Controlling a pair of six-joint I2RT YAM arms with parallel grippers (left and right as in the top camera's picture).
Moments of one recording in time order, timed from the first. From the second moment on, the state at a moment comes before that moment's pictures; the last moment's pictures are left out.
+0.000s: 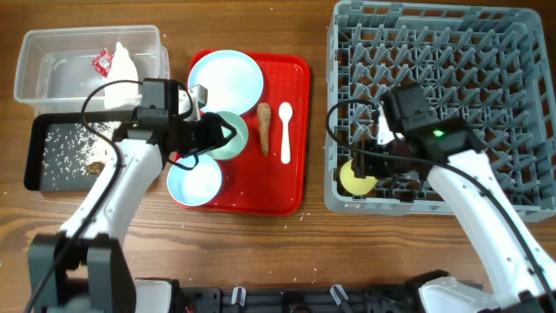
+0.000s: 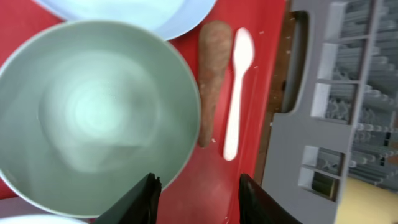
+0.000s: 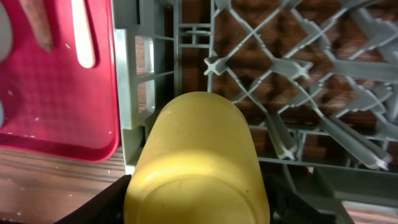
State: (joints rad) left arm -0.09 1.53 0.98 -0.54 0.53 -0.39; right arm 0.29 1.37 1.14 -1.12 -0.13 0.35
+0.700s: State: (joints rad) left arm -0.55 1.45 0.99 -0.35 -0.11 -0.31; right arm 0.30 1.38 1.46 -1.17 -0.10 0.34
